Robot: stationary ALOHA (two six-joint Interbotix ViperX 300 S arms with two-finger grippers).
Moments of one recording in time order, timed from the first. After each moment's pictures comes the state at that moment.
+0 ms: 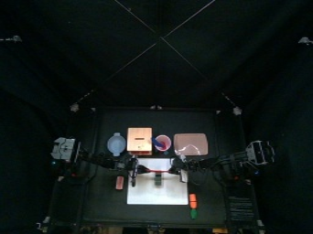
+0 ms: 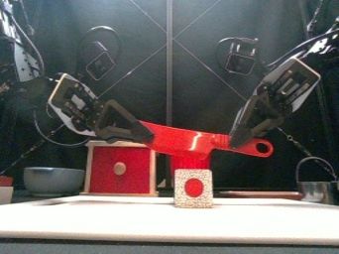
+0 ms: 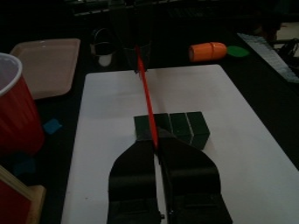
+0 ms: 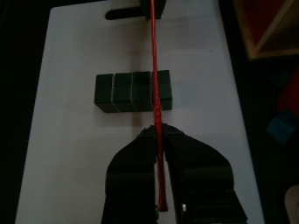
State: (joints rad) left arm -0.06 0.14 0.99 0.04 -0.91 0.00; right arm 0.01 -0.17 0.96 -0.29 -0.20 0.39
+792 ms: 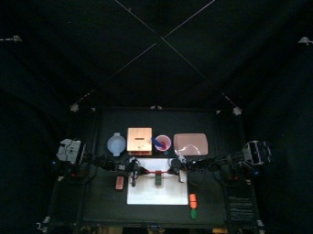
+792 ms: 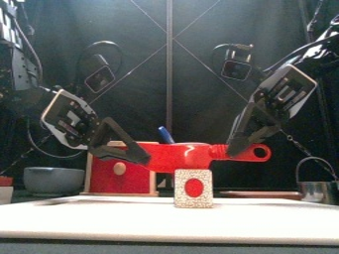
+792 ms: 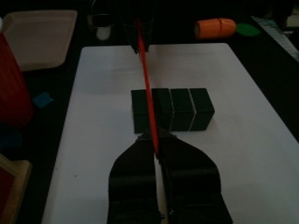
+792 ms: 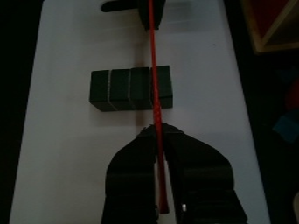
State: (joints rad) left arm -0.09 0.21 1.00 -0.04 -0.91 0.00; right arm 0.01 -0.12 0.94 -0.28 -0.21 0.39
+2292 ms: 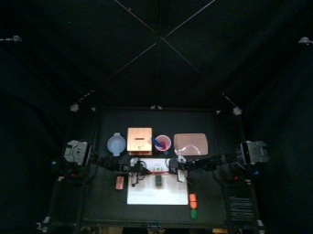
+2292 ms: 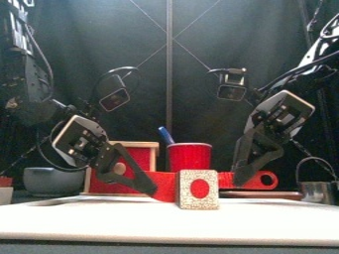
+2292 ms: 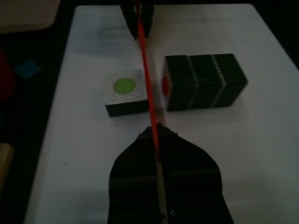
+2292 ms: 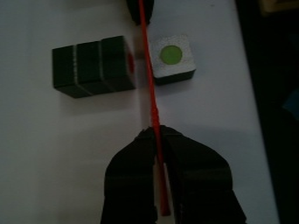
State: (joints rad) left arm -0.04 0.32 0.91 -0.05 -0.75 0.00; right arm -0.03 -0.01 0.92 -0.26 -0.18 0.37
